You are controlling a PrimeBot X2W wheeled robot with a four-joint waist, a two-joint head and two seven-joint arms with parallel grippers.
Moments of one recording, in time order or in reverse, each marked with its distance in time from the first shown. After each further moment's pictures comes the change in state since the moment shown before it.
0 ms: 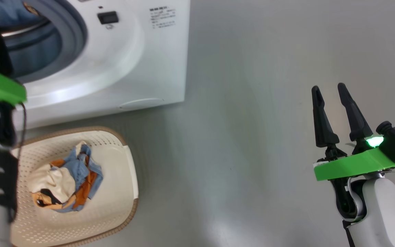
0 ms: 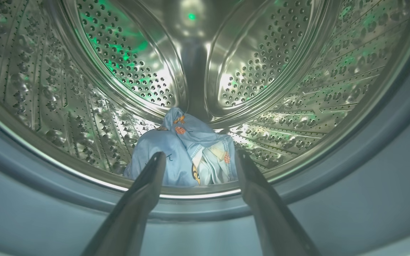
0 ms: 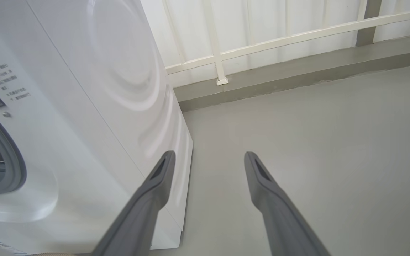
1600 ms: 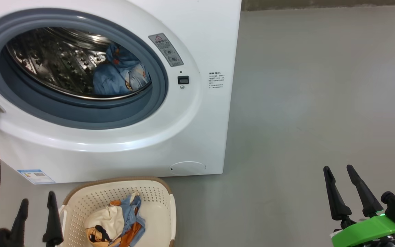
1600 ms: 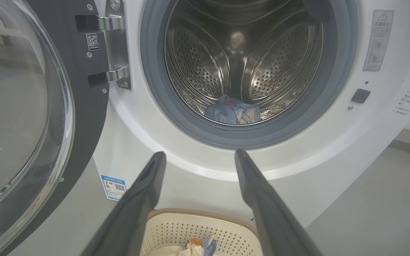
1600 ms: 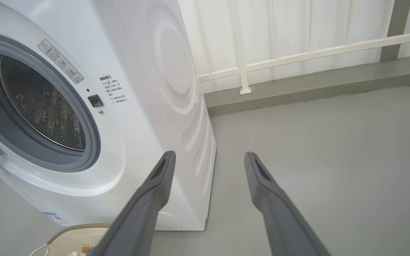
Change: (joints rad) left arm 0.937 -0.152 0.174 -0.565 0.135 0.000 0.000; right arm 0.322 -0.081 -0.008 0.039 0.055 0.000 0.000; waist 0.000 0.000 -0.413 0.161
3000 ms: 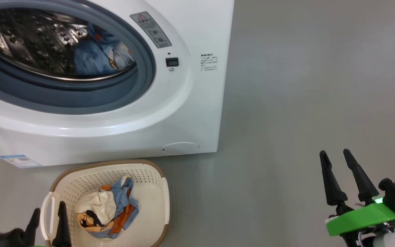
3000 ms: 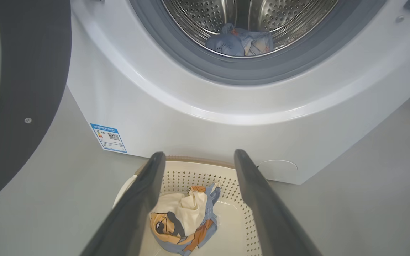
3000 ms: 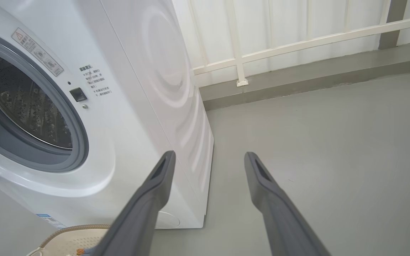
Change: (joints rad) left arm -0.030 0.019 -0.054 0.145 -0.016 0.000 0.000; right arm -0.043 0.021 -0.002 -0.032 -0.011 0.000 0.000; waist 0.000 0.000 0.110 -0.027
